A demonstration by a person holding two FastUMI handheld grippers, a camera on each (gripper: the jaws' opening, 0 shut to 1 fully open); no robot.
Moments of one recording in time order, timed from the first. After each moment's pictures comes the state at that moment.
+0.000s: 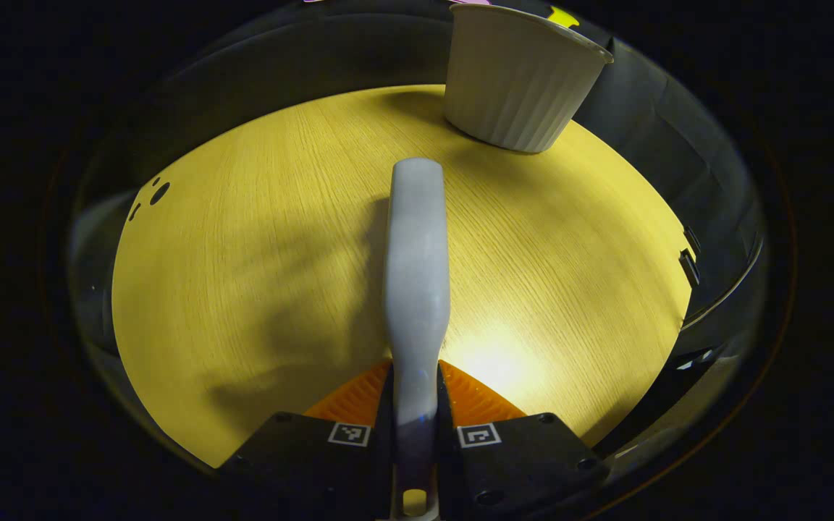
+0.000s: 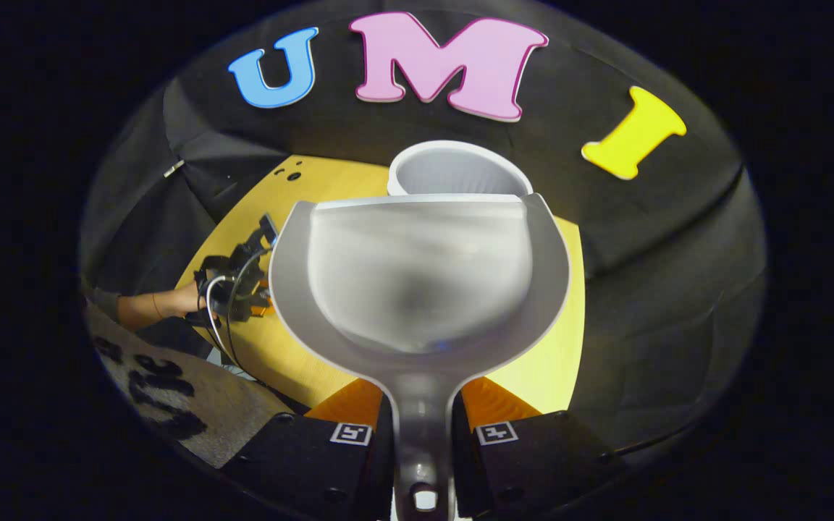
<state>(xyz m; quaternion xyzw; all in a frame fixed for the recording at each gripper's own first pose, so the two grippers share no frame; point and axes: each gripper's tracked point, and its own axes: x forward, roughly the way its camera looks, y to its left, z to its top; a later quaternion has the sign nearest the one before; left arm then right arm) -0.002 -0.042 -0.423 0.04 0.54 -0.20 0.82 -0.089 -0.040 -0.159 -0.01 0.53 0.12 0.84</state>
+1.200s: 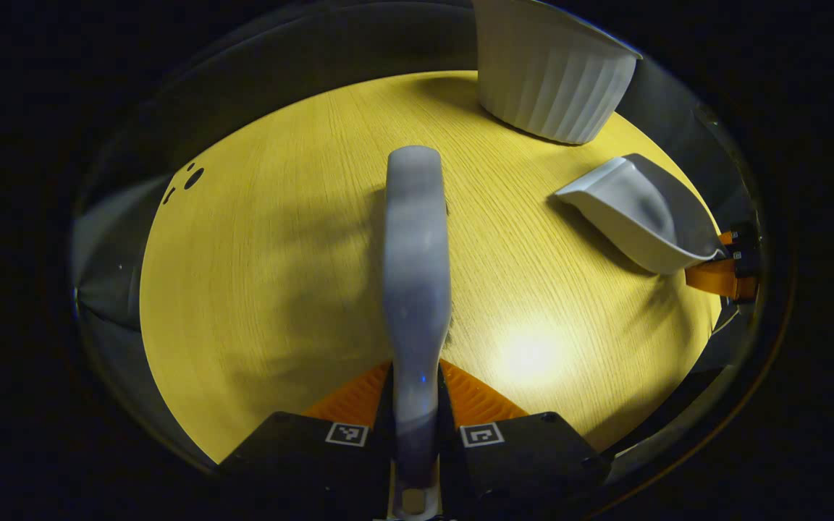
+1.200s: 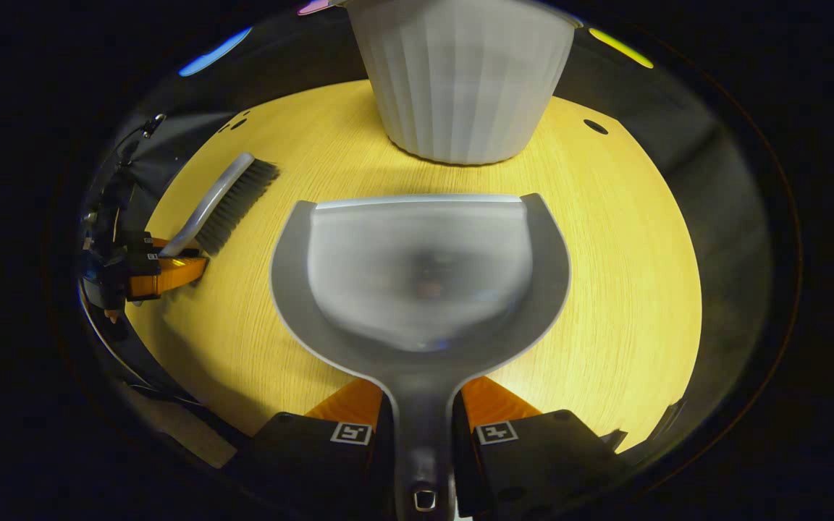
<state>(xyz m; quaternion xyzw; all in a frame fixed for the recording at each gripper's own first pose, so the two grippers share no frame) -0.004 -0.037 -0.424 0.06 0.57 -0.11 0.81 -0.106 0.020 -0.425 0.06 0.60 0.09 0.79</state>
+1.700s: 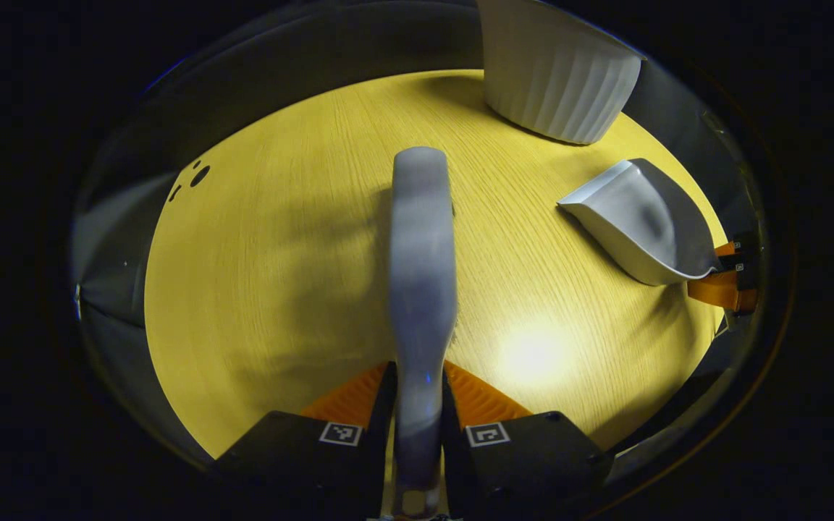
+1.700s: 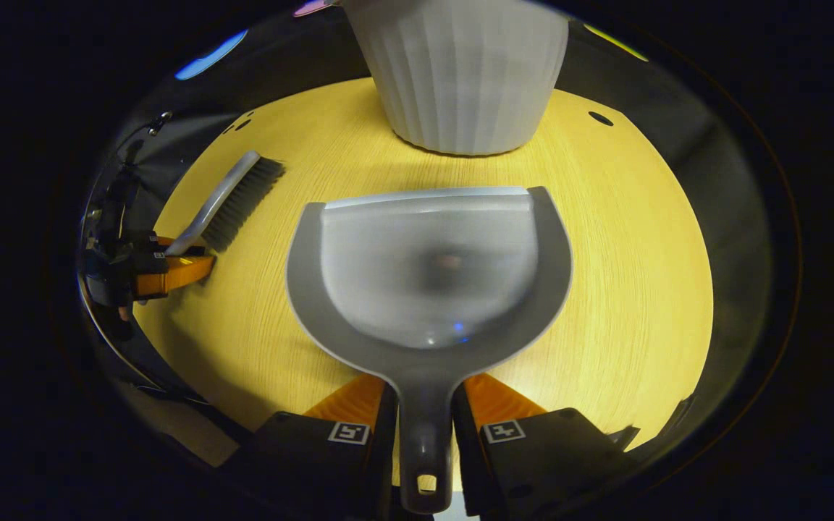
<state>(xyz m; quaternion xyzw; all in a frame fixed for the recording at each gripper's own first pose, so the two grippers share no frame) -0.004 -0.035 -0.422 0.07 0.57 -0.10 0.81 -0.111 0.024 -0.424 0.09 0.61 0.10 0.78</state>
